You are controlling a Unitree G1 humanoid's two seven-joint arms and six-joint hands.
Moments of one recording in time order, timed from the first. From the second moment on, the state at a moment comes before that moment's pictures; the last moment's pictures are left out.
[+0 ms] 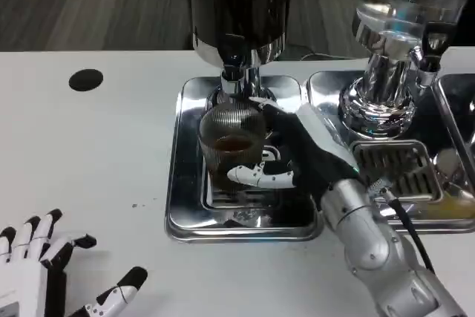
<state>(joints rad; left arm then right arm) 0.50 0.37 -0.10 0.00 0.83 -0.08 0.59 -0.37 -0.09 0.33 0.41 -0.45 -0.01 -0.08</state>
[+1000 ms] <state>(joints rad) 0.48 0.37 -0.09 0.02 0.83 -0.10 0.60 -0.25 -0.10 0.30 0.37 -0.46 -0.12 -0.22</state>
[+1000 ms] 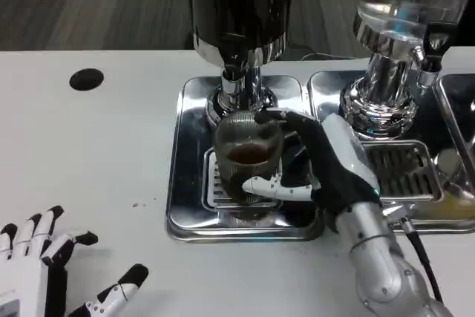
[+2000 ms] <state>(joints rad) 0.35 0.39 -0.15 0.04 0.83 -0.11 0.55 0.13 -0.17 0.25 -0.08 -0.52 -0.02 -0.18</state>
